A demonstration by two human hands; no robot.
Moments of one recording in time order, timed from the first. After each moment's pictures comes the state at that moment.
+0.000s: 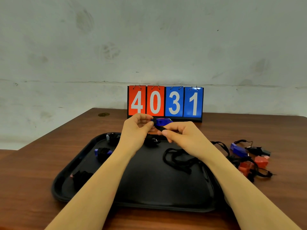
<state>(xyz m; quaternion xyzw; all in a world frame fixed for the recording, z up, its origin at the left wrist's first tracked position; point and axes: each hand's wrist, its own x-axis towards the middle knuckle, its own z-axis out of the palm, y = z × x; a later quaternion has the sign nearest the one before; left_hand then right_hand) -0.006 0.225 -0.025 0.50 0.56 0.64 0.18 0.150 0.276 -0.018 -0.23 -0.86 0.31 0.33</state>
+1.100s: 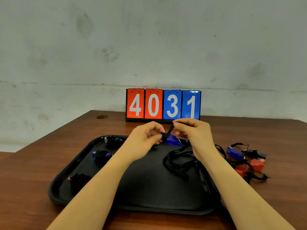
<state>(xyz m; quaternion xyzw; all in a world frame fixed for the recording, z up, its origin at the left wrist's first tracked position) 0.003 0.217 -0.024 0.67 0.57 0.46 0.15 0.154 0.287 -0.019 -0.30 -0.61 0.49 0.54</state>
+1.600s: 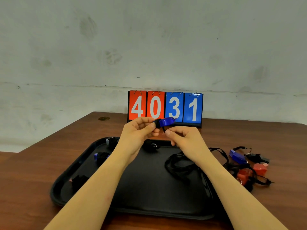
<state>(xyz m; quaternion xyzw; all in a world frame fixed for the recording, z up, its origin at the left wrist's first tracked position) -0.003 0.215 -0.017 0.47 0.42 0.69 0.34 0.147 0.281 -0.023 -0.27 -0.80 0.34 0.42</state>
